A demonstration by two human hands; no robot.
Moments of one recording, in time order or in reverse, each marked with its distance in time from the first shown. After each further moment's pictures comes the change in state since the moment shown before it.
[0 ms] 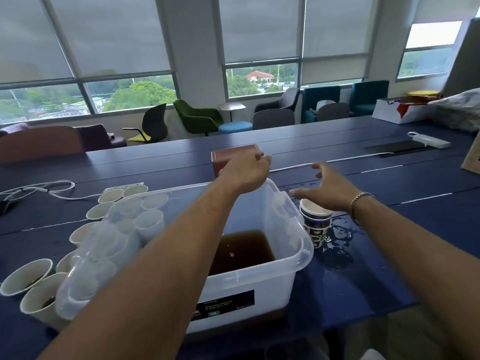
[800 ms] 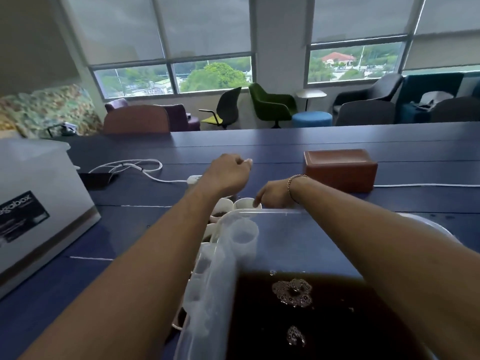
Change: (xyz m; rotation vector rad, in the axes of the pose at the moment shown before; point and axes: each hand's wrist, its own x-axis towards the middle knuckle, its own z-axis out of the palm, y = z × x) left_hand 0.026 -0.216 -0.146 0.077 0.204 -0.345; right_hand 0.096 -0.261 0.201 -0.552 -0.779 -0.461
